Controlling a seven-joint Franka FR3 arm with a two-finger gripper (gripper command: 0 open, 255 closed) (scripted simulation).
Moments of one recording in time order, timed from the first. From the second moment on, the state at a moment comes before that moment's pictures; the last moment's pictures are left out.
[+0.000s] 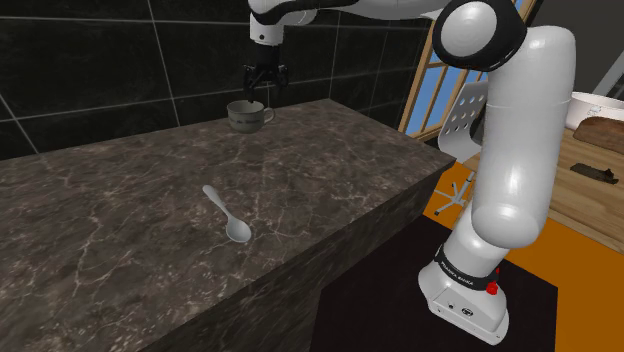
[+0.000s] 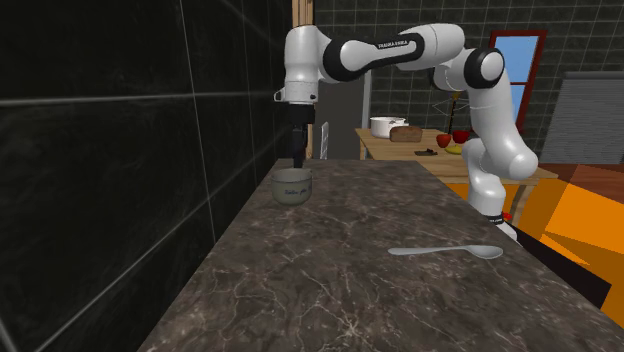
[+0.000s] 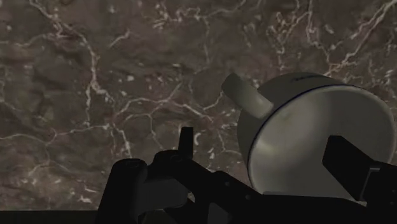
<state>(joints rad) 0.03 0.34 0.10 -1.41 0.01 1.79 0.29</state>
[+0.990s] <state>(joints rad) 0.04 0.40 0.10 -1.44 0.01 1.87 0.29</state>
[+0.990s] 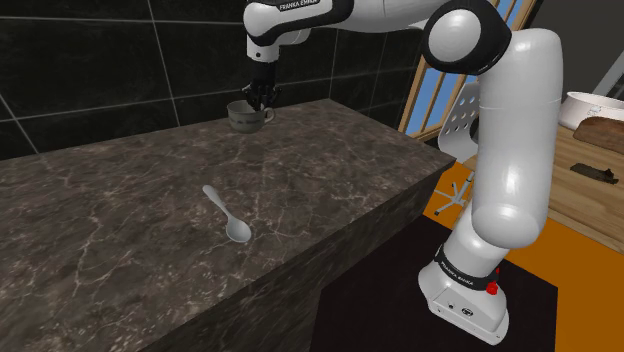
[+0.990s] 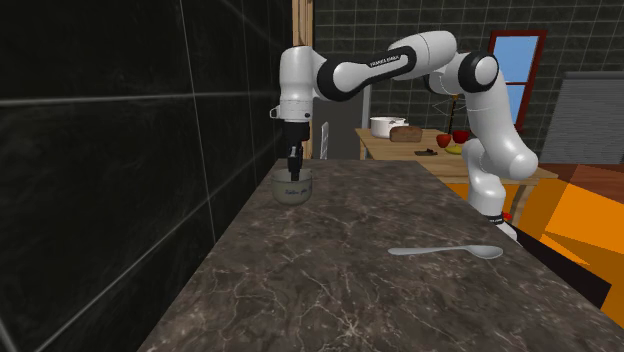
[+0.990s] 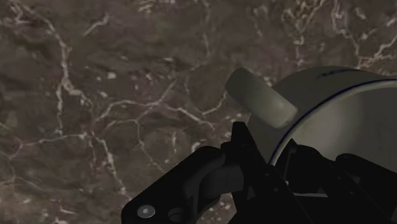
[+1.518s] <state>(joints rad) 0.04 0.40 0.10 -1.40 0.01 1.83 0.30</state>
